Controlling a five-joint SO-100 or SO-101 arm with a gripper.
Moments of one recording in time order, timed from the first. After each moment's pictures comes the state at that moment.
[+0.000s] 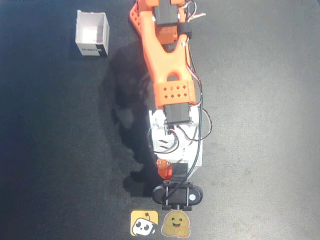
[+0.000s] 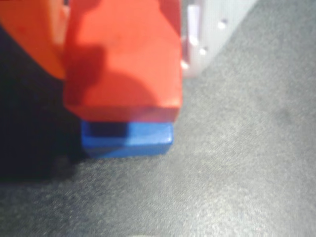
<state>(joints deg) -10.5 72.6 85.7 56.0 99.7</state>
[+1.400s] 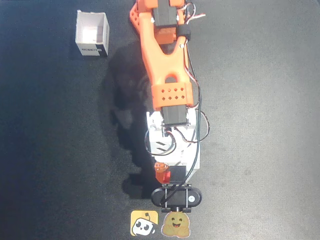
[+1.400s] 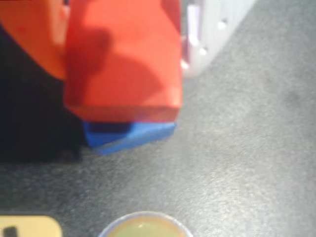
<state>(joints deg) -9.2 71.3 85.5 53.5 96.6</state>
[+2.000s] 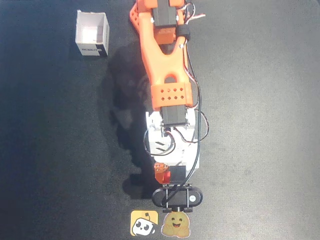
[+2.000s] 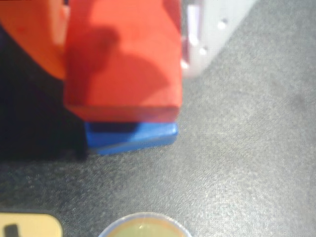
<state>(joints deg) -9.2 71.3 85.5 53.4 95.3</state>
